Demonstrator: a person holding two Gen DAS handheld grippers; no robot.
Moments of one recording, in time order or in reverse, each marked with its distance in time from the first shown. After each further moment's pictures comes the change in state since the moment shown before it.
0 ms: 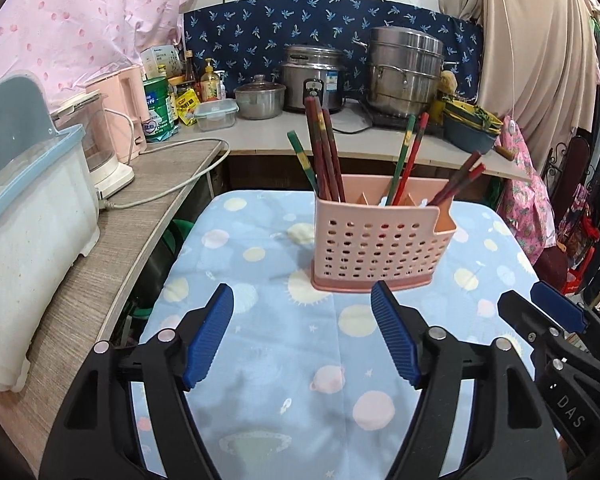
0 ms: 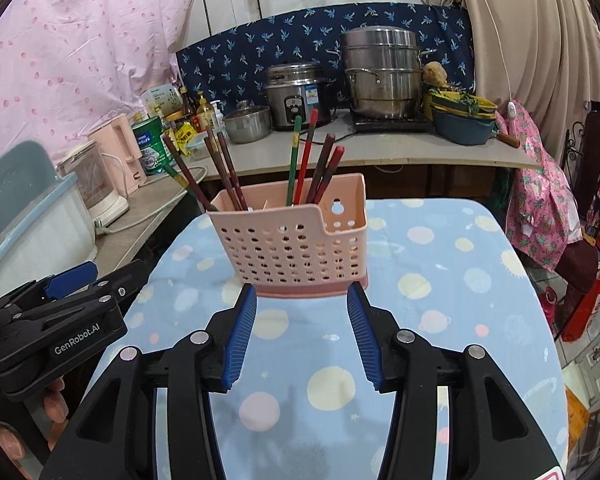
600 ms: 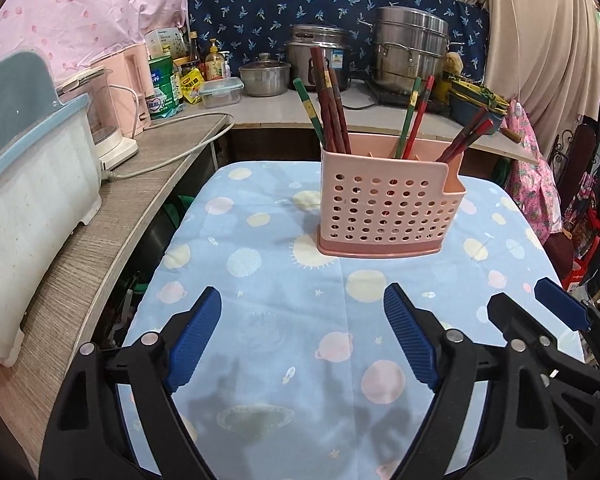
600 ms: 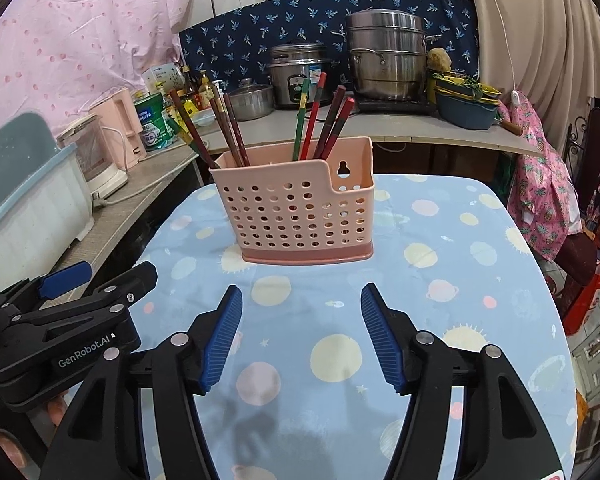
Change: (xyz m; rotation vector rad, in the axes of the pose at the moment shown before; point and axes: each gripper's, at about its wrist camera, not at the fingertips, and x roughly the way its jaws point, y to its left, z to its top) left arm 0.009 0.001 -0.030 -0.002 0.052 0.023; right arm 0.009 0.010 -0.031 -0.029 0.048 -0.021
